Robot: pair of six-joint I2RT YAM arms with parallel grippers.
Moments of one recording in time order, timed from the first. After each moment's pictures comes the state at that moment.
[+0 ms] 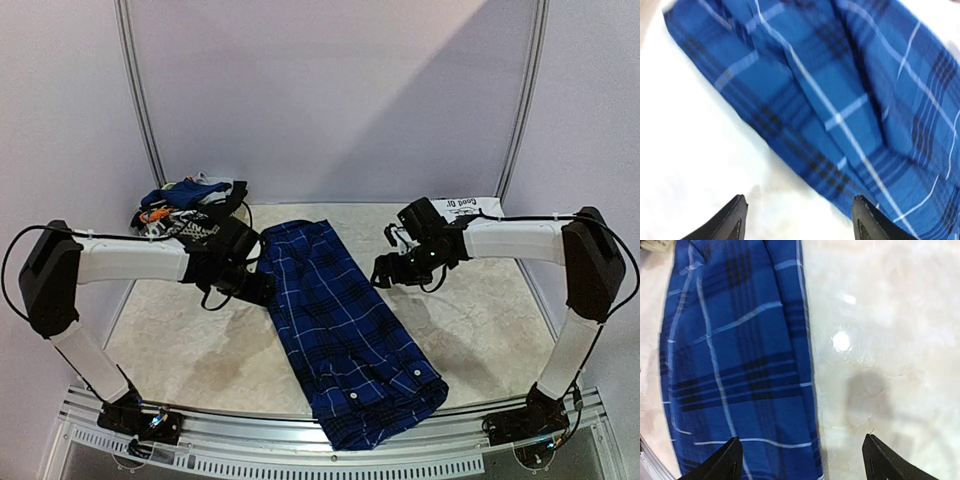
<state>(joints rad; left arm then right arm) -0.68 1.63 0.99 -0.36 -0.13 -0.32 0.64 1.79 1.22 -0.43 -0.12 0.42</state>
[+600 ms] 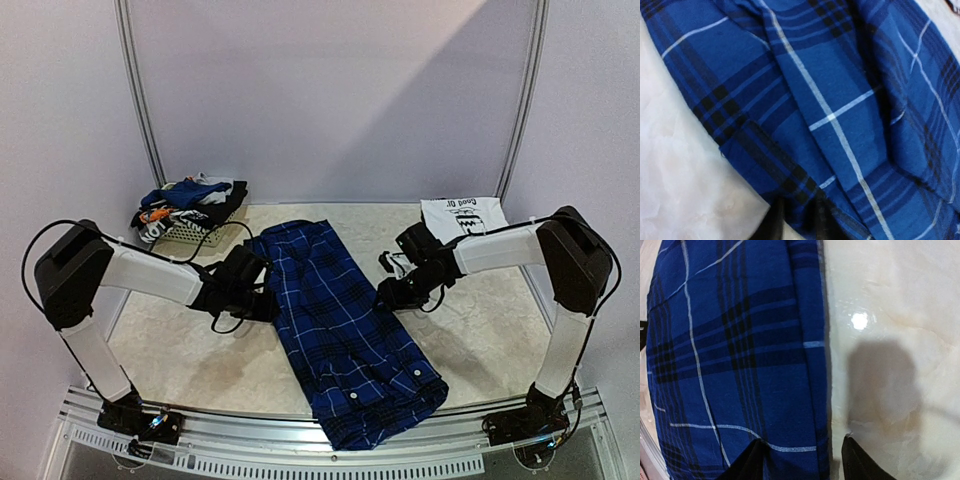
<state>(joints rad) -0.72 1.73 0.82 -0.04 -0.07 -0.51 0.63 1.87 1.10 -0.32 -0.27 0.39</state>
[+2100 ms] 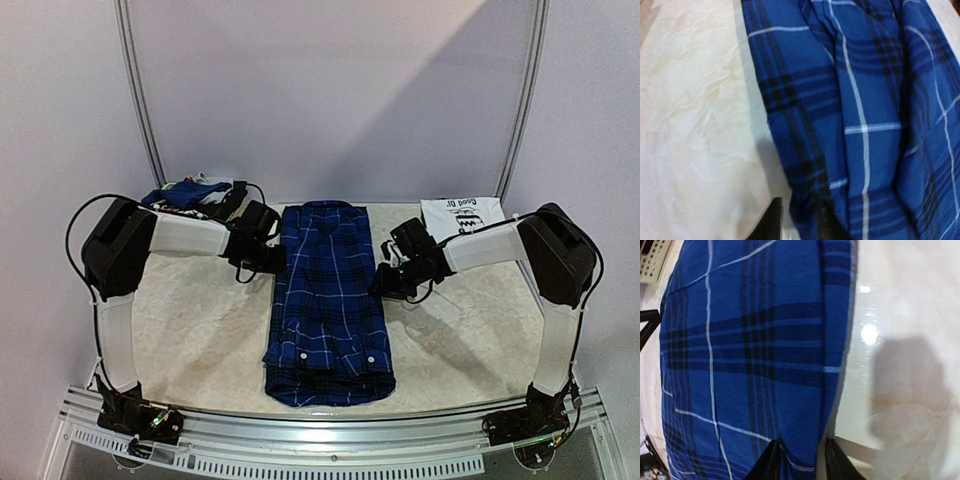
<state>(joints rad) -0.55 2.07 1.35 -0.21 -0.11 -0.34 0.60 1.98 1.17 -0.16 -0.20 0.64</state>
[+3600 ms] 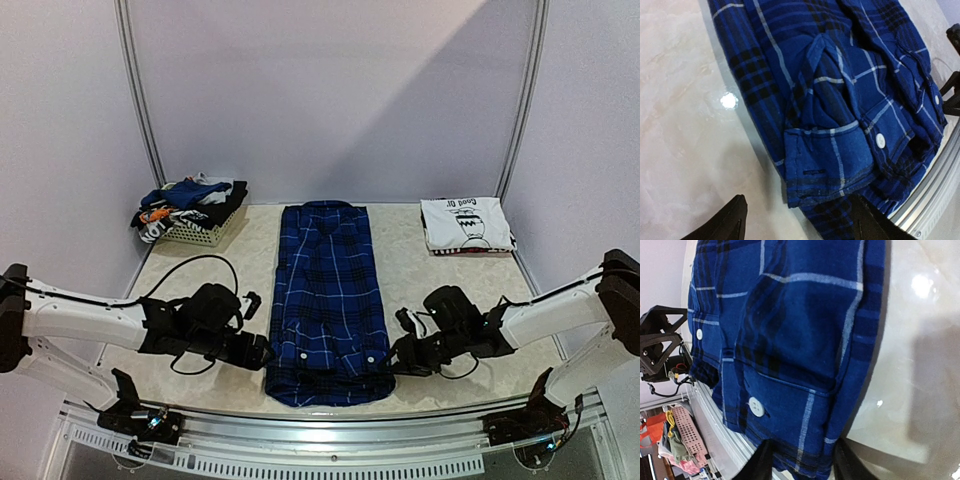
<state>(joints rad) -0.96 1.27 0.51 -0.16 -0.01 -0.64 0.86 1.47 0.46 0.13 -0.44 0.91</state>
